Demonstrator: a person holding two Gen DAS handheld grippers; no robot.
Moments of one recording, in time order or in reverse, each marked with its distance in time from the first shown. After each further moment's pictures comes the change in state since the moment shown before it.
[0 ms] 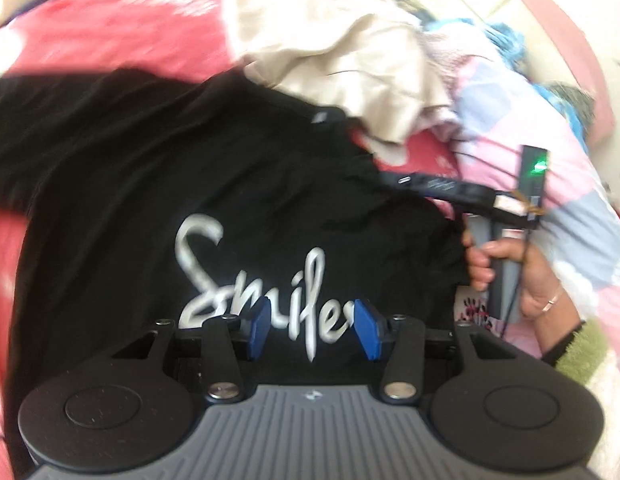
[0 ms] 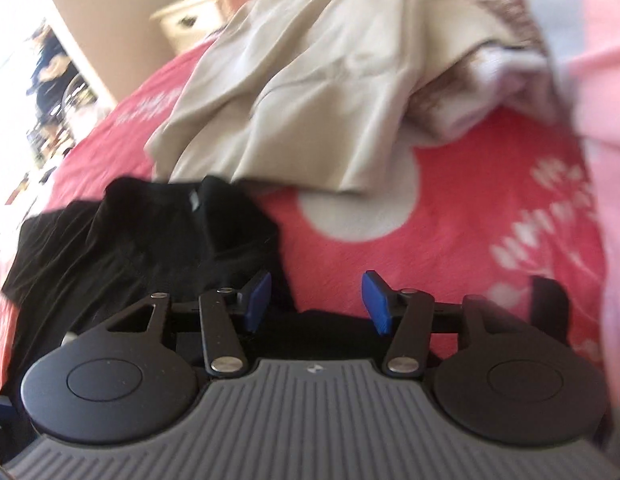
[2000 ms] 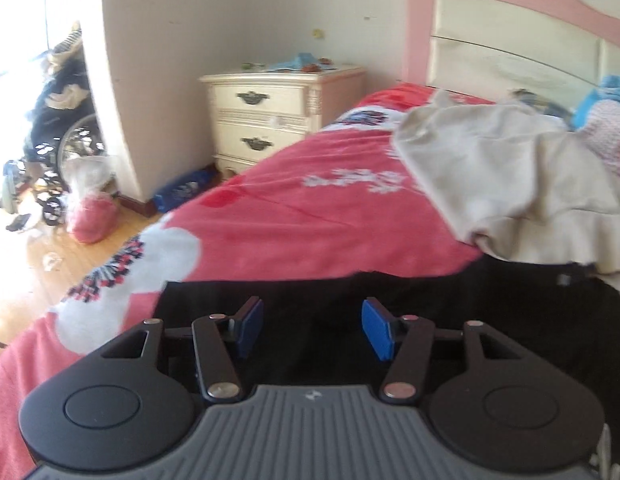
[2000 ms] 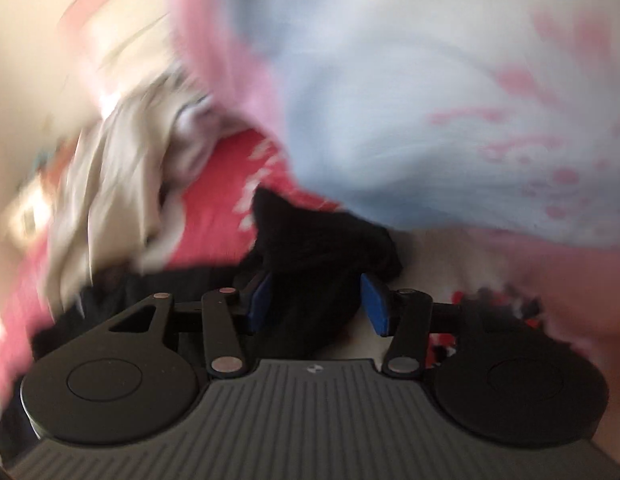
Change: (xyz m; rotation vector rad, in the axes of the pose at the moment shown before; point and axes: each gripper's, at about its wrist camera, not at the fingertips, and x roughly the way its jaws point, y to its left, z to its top) left arm -0.017 0.088 0.049 0.133 -0.462 0.524; right arm -0.085 -0.059 -0.132 0.788 -0.443 -0.358
